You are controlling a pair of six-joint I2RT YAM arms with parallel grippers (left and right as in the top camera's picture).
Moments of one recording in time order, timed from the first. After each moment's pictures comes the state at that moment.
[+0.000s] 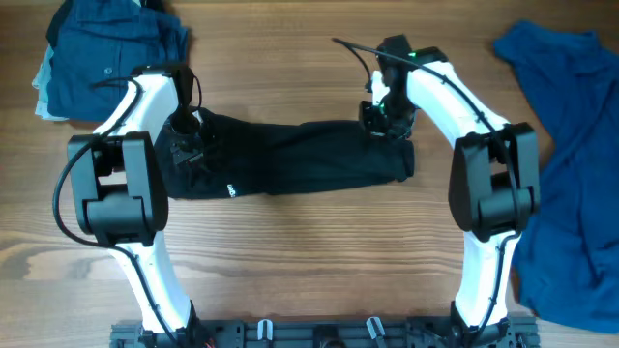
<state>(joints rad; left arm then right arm) 0.02 2.15 1.54 -1.20 0.21 -0.42 0.24 2.20 1.70 -1.09 -0.29 0.24</state>
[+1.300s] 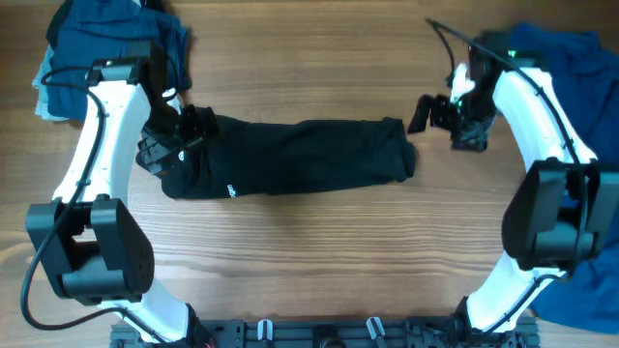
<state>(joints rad) 0.04 1.83 1.53 -1.32 0.21 -0.42 -0.05 1.96 1.50 -1.11 -0.31 0.15</state>
